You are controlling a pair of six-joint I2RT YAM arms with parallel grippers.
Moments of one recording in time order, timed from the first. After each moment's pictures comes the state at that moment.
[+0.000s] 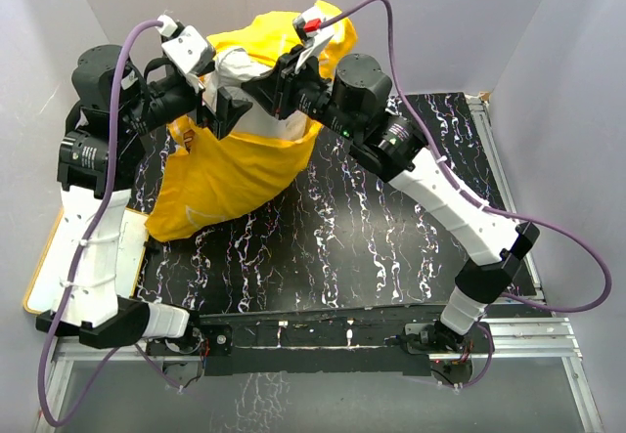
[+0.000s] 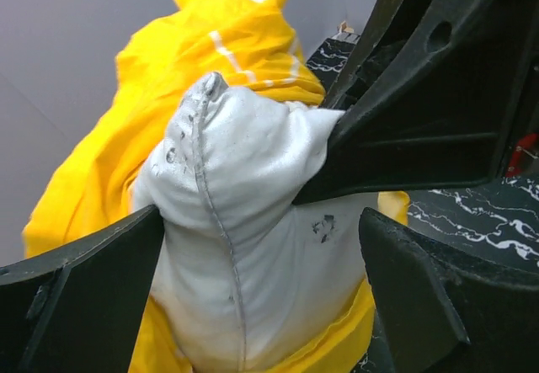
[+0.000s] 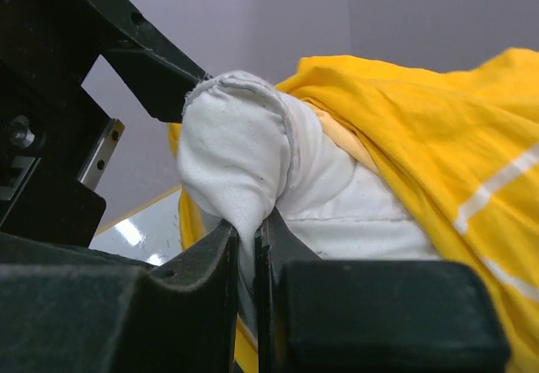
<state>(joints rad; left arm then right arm) -0.27 1.36 2.06 -0.82 0.55 0.33 0.85 1.68 2.07 -0.21 -0.08 0.25</state>
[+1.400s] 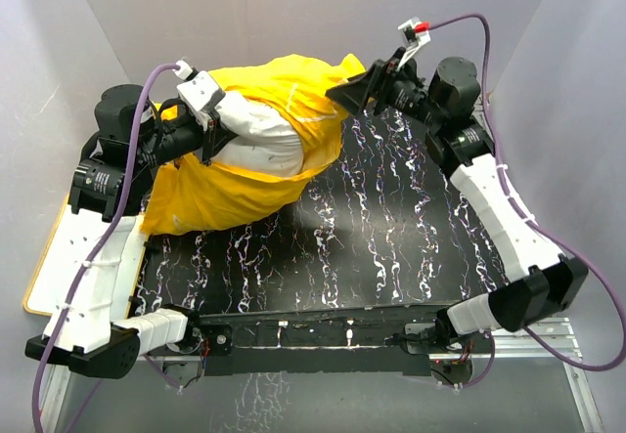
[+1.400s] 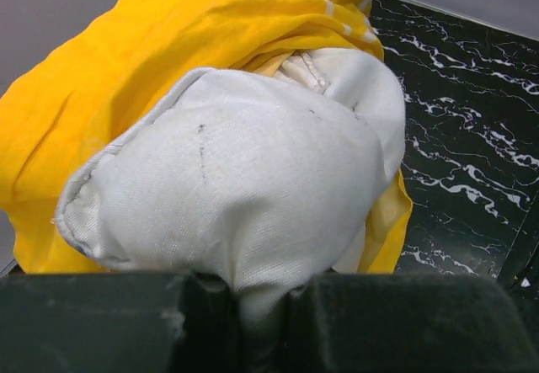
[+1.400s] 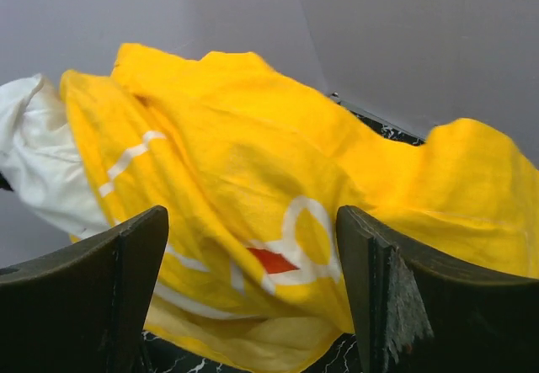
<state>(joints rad) -0.27 1.17 1.69 -0.80 0.55 0.32 0.33 1.44 1.58 -0.02 -0.60 0.47</state>
